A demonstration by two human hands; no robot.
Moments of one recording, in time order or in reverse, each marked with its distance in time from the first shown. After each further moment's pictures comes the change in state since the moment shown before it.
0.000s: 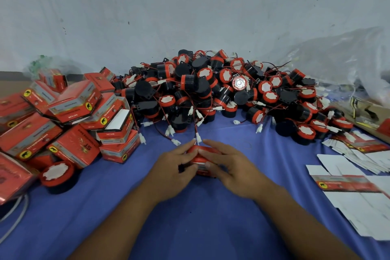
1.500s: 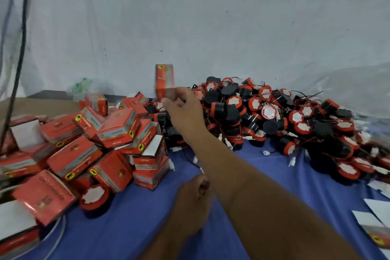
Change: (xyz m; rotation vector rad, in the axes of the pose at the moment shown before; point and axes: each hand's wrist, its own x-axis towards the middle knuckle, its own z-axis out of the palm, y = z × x) left_hand -0.007 0.003 -0.009 -0.069 0.222 -0.305; right_hand 0.238 -0.124 0.032 0.693 0.373 0.298
